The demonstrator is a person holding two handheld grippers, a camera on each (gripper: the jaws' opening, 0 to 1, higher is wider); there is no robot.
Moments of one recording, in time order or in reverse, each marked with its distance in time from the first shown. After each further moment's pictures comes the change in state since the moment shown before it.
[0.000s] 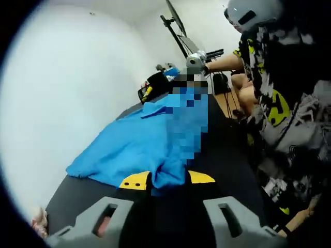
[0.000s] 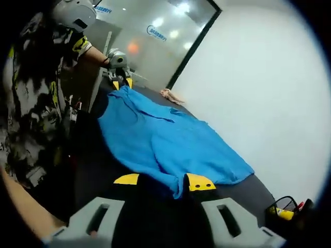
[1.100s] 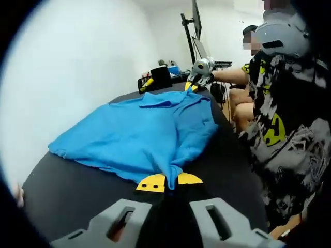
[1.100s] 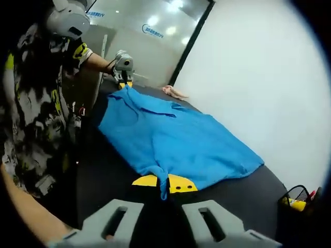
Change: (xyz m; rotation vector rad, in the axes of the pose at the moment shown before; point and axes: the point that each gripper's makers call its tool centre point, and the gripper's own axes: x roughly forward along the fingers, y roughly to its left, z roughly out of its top) left arm 0.012 0.013 -0.004 -0.151 0.035 -0.094; right arm 0.003 0.002 -0.004 0.132 0.003 0.056
